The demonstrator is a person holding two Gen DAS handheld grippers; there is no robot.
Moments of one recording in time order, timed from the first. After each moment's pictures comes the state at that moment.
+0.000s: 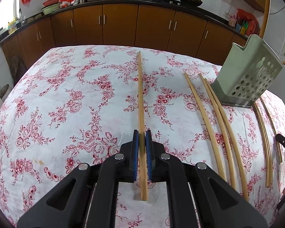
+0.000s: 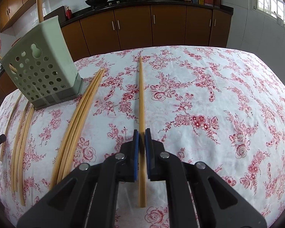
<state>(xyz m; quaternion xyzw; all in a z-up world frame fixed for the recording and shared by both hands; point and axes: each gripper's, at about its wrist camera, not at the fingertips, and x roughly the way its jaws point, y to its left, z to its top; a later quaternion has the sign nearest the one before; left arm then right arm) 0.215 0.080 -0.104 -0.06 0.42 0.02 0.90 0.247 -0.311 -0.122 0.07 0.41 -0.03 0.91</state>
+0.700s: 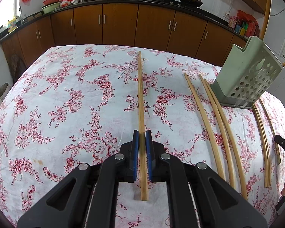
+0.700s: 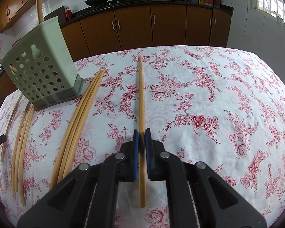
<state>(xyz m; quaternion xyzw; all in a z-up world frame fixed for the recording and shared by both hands) 0.214 0.081 -0.104 -0.07 0.42 0.02 0.91 0.248 -0.310 -0.122 0.07 0.41 -0.03 0.91</state>
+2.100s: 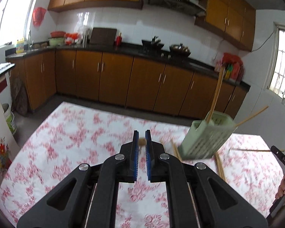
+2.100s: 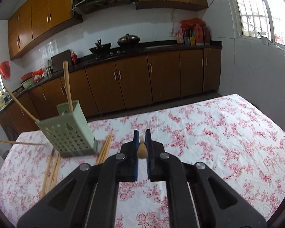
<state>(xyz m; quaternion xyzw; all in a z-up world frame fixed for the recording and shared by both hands) 0.151 0.093 0.035 -0.10 0.24 0.01 0.97 0.191 -0.344 -0.003 0.09 0.24 -0.03 0.97</state>
